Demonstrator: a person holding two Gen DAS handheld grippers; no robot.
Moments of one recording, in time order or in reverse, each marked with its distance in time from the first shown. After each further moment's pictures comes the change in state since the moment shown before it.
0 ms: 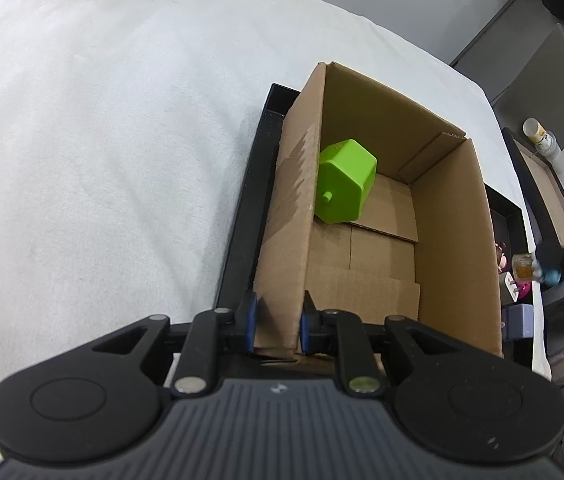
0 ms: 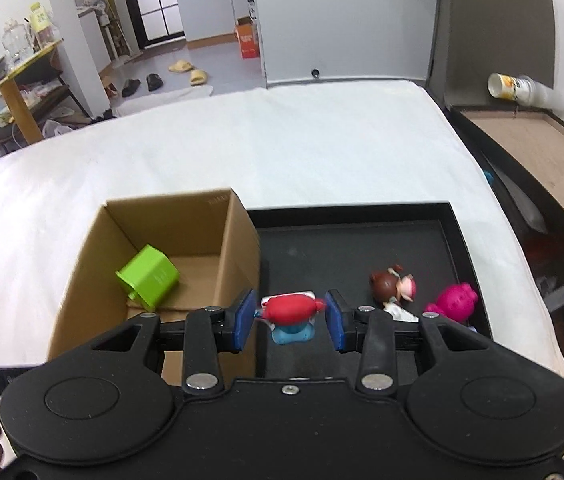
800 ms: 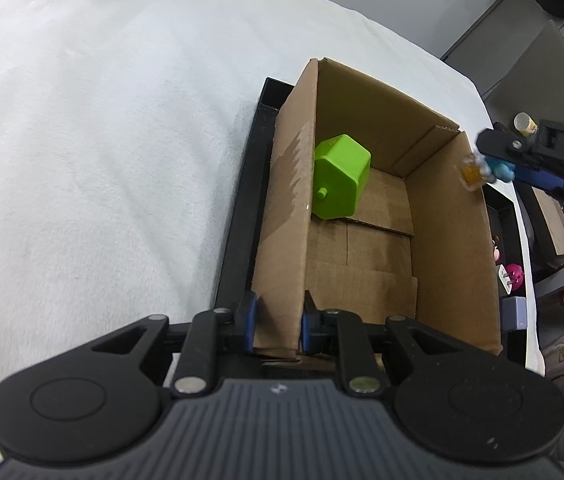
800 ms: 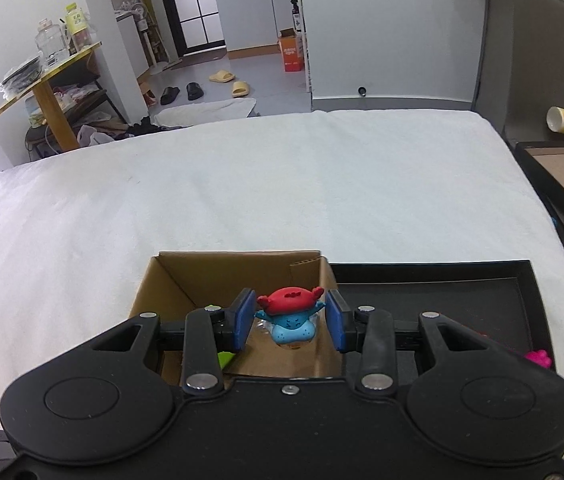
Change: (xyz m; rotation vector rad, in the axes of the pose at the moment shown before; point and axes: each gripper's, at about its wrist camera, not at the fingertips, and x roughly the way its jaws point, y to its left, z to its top) left arm 0.002 0.006 0.001 0.016 0.018 -0.036; right arm 0.036 0.052 0.040 -0.052 -0.032 0.100
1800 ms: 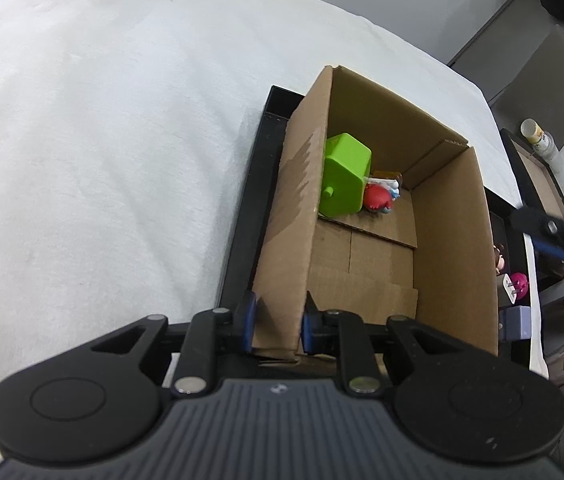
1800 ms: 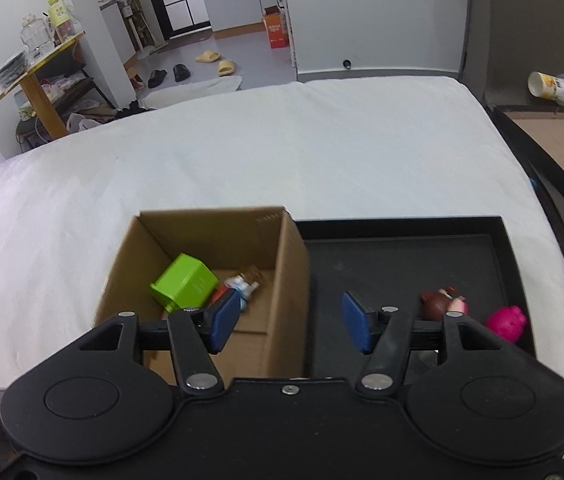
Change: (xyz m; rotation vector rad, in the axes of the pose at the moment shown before) left arm -0.002 -0.002 0.001 -0.015 -0.016 0.027; right arm -0.023 -0.033 -0.022 0.047 0.079 -0.017
